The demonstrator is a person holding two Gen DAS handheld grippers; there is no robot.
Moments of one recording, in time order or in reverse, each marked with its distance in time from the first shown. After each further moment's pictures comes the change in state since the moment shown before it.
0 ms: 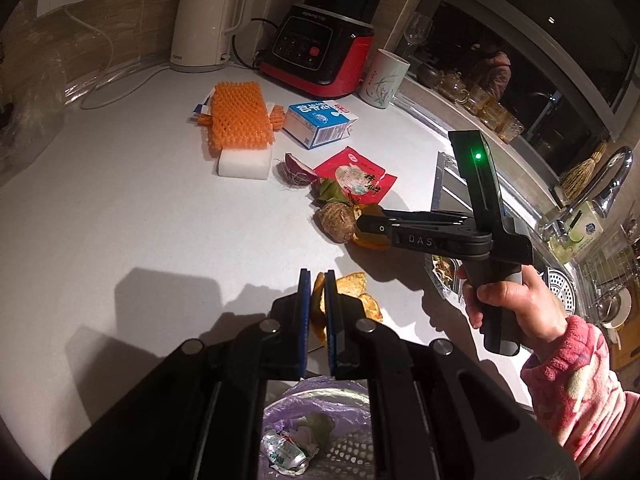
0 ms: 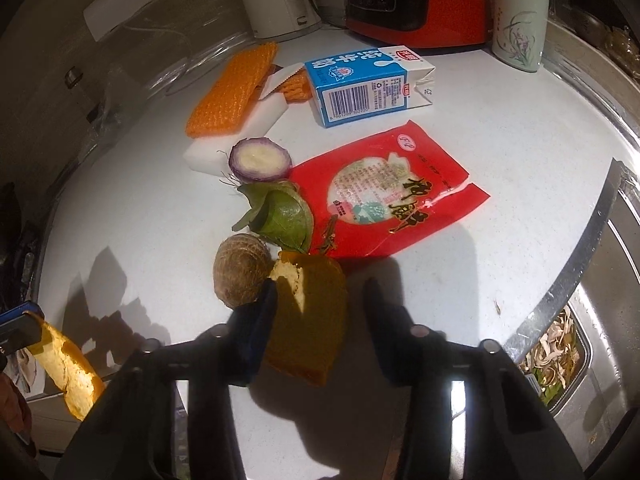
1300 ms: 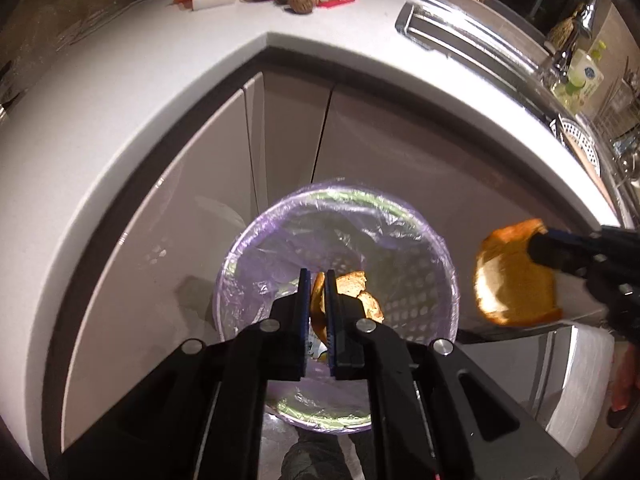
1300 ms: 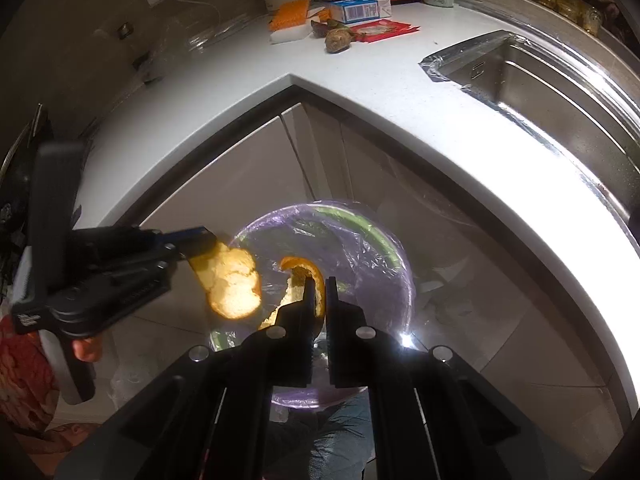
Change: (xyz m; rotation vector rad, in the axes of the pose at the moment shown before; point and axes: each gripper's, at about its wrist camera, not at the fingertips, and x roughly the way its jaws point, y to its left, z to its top) left arm 0.012 -0.019 -0.205 0.202 0.268 0.085; right arm -0.129 0.127 -0.284 0.156 -0.046 -0.117
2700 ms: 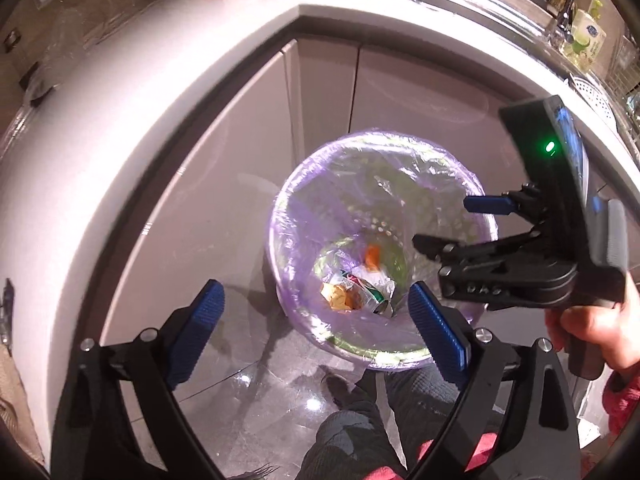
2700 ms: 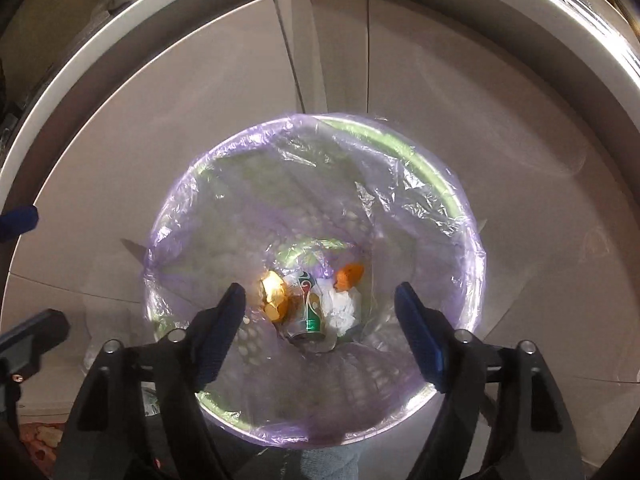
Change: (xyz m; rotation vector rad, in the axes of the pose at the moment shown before) left arm -0.036 0.018 -0.051 0.058 0.003 0.132; right arm 0.134 0.032 -0.031 -0.045 0.185 -0.094
